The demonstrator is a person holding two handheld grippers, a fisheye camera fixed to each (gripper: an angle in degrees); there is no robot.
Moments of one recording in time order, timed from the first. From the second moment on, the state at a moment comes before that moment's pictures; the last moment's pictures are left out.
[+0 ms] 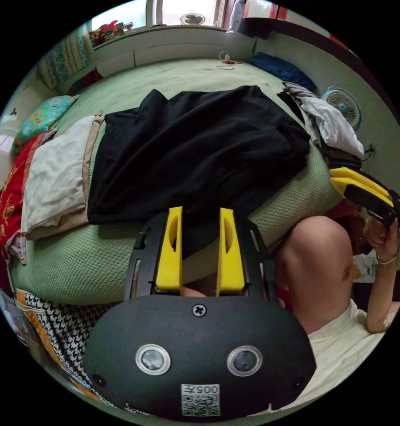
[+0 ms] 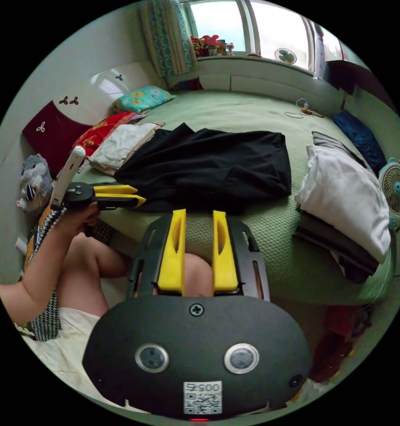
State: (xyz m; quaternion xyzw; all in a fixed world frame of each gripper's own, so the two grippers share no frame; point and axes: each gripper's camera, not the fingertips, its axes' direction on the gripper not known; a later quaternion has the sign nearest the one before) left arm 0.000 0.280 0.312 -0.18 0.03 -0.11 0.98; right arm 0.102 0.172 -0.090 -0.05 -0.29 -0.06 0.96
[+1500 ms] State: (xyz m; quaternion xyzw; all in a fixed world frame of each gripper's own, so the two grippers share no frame) left arm 0.104 0.251 0.276 -0.17 -0.01 -0.12 0.98; right arm 0.246 0.122 -0.064 -0.05 -0.35 0.13 0.93
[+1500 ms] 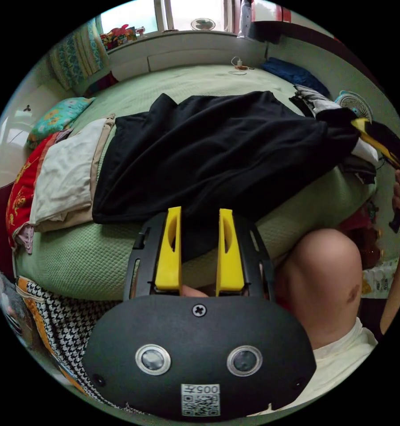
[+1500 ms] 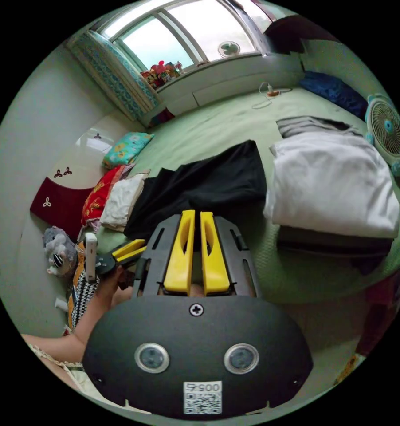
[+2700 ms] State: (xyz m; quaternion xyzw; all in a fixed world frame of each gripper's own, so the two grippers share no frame) left arm 0.020 0.155 0.134 -0.04 0.00 -0.11 0.99; right arm 0.101 0.059 -0.107 0.01 -0.20 -0.13 0.97
